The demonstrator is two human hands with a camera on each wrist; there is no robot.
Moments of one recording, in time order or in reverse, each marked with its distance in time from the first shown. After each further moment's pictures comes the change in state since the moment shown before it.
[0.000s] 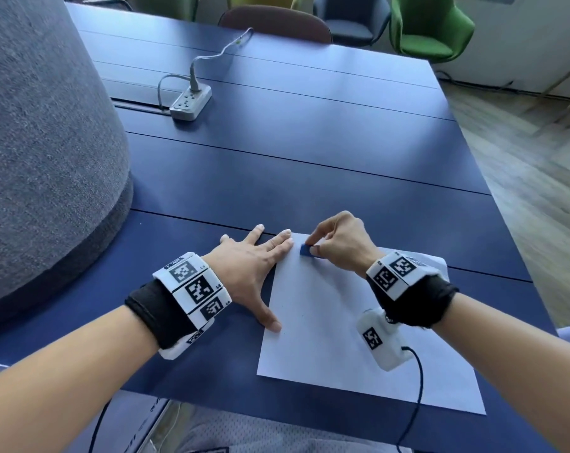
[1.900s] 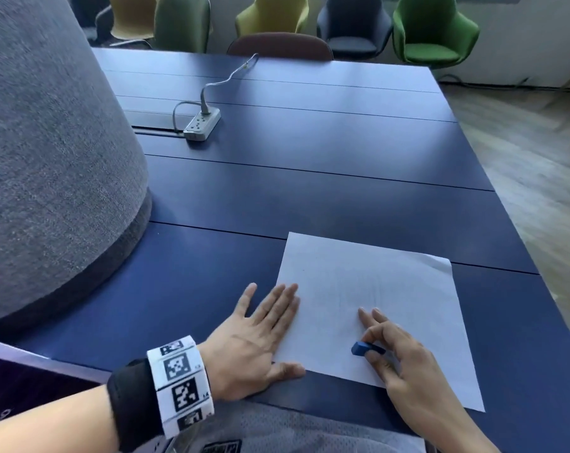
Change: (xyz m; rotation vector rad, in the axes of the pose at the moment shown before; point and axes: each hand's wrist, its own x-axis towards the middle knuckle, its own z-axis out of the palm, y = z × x) left_hand -0.049 0.041 0.097 0.240 0.291 0.159; right_hand -0.165 0.100 0.025 0.226 0.041 -0.143
